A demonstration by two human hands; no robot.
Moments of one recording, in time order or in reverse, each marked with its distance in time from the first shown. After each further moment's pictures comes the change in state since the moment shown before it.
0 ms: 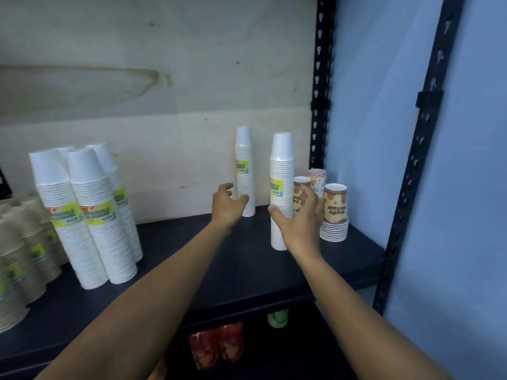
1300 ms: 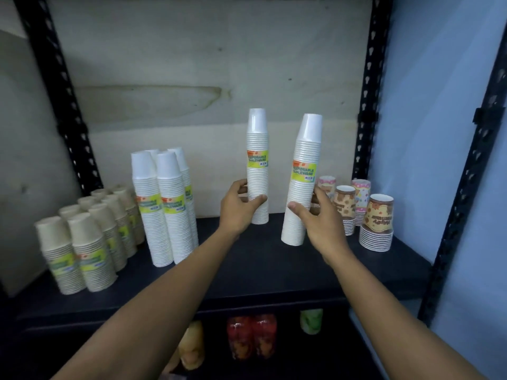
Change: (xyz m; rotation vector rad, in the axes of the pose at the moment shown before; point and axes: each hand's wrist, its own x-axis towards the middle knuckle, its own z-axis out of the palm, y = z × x) left_hand -0.055 0.020 -0.104 -0.057 0.091 0.187; right_hand -0.027 -0.071 -0.002 0.254 -0.381 -0.018
